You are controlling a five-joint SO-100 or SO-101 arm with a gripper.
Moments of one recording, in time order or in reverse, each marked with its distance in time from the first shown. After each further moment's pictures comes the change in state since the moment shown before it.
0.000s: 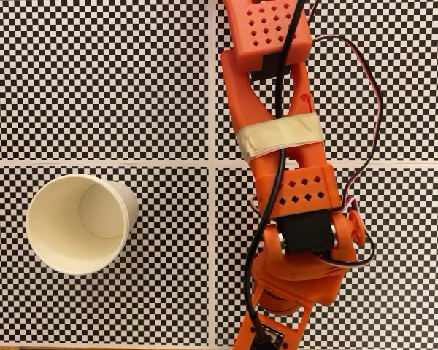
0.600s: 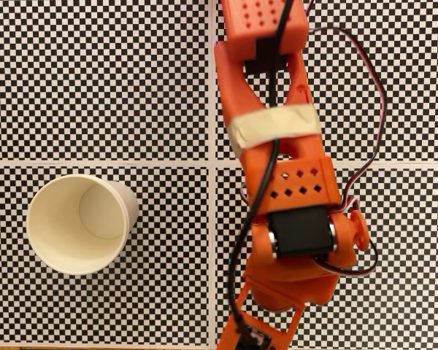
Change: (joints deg) arm 1.8 11.7 0.0 16.4 -0.4
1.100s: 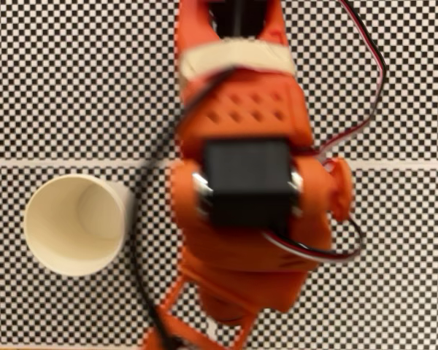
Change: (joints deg) arm 8.8 19.3 0.0 12.4 -6.9
